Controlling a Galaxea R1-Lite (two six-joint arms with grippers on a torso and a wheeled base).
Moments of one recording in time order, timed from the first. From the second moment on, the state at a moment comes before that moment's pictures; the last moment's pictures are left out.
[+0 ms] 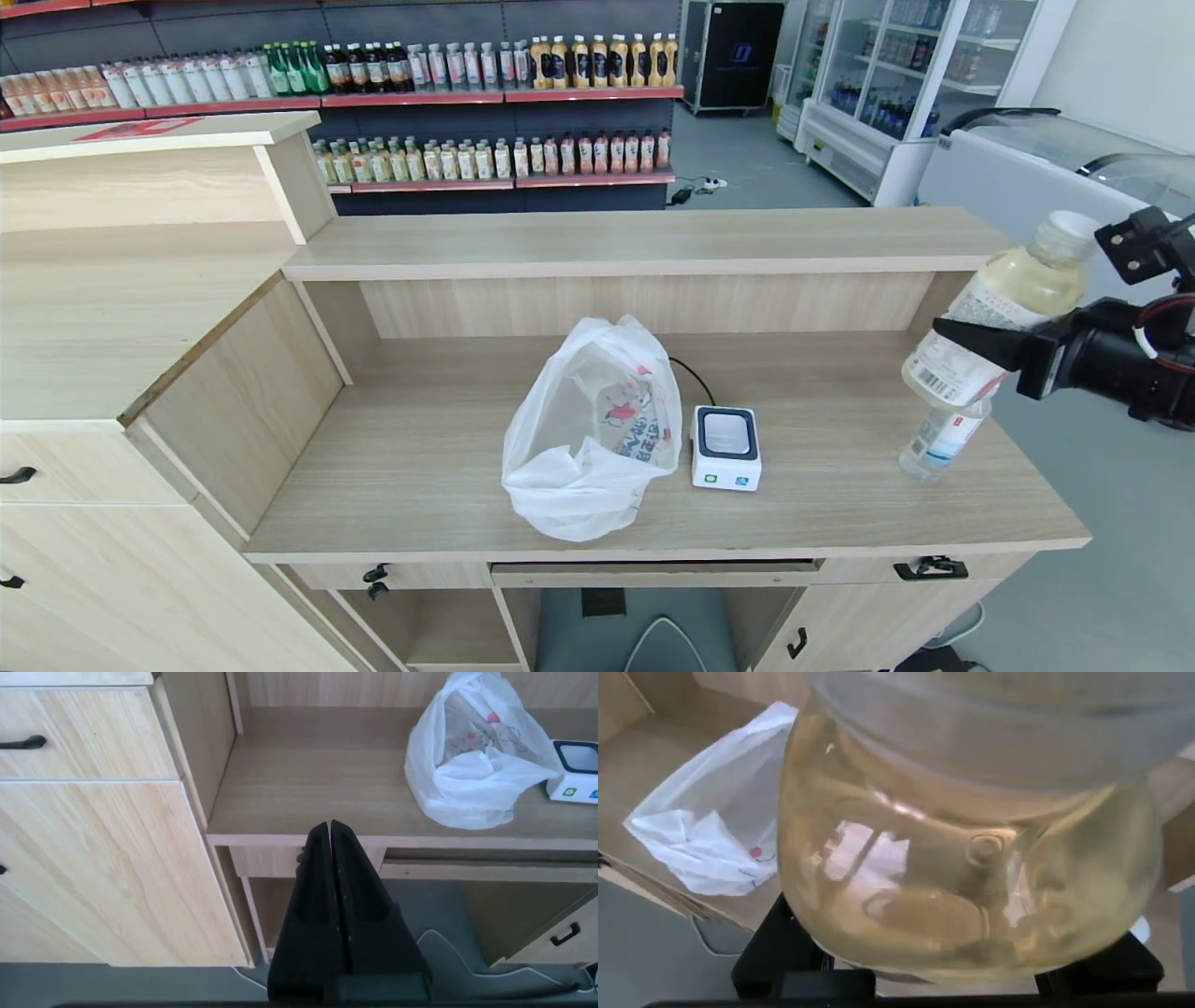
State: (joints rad) left arm 0.00 0.00 0.00 0.00 0.01 0.01; right arm -0.11 1.54 -0.71 -0.73 0.53 -0.21
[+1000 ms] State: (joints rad) left arm 0.00 0.00 0.00 0.00 0.01 0.01; right arm -0.28 1.57 -0.66 -0.68 0.51 -0.75
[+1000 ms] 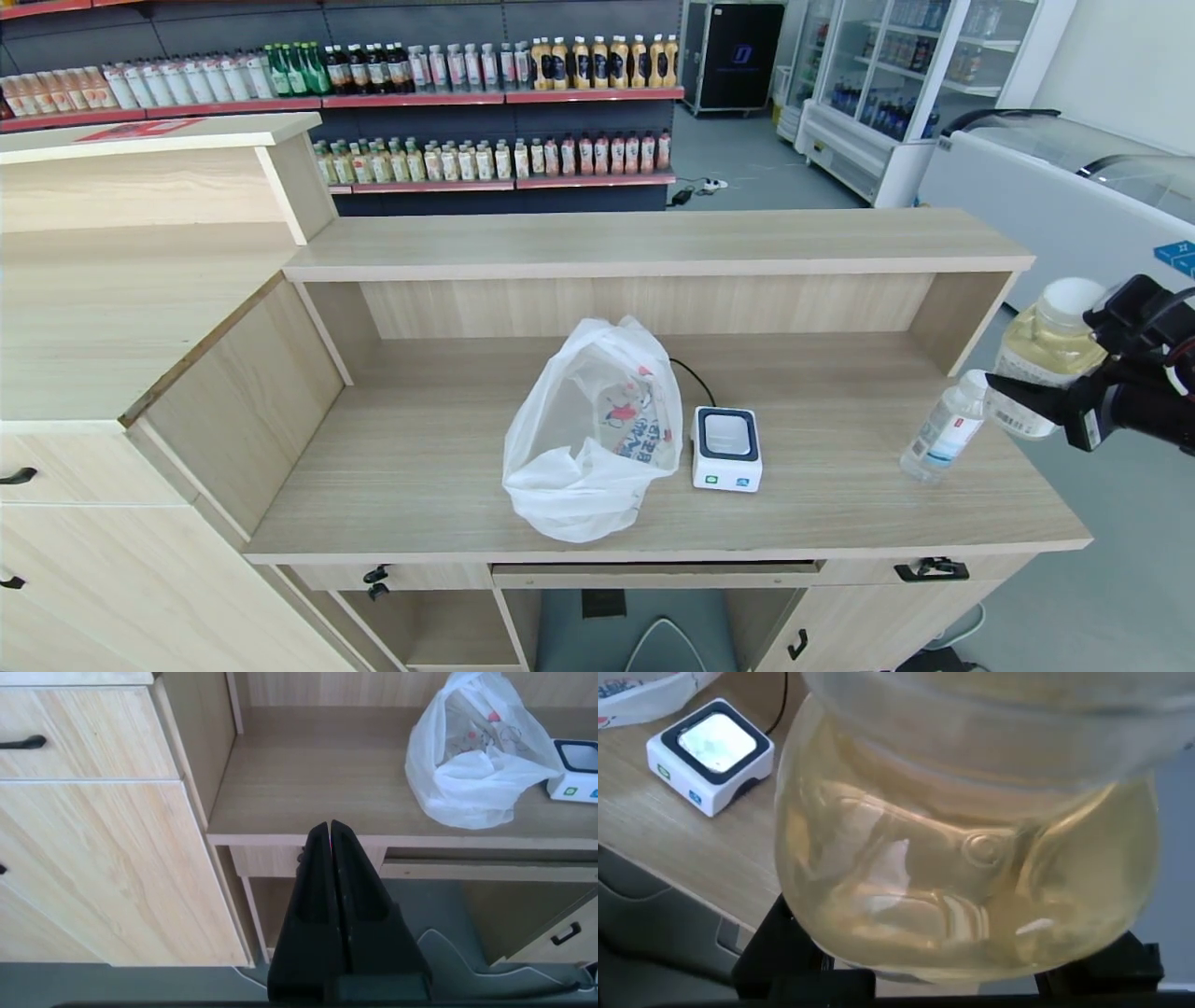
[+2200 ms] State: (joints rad) left arm 0.00 0.00 0.00 0.00 0.01 0.01; right arm -0.26 1.93 -0.80 -0.90 0.71 -0.90
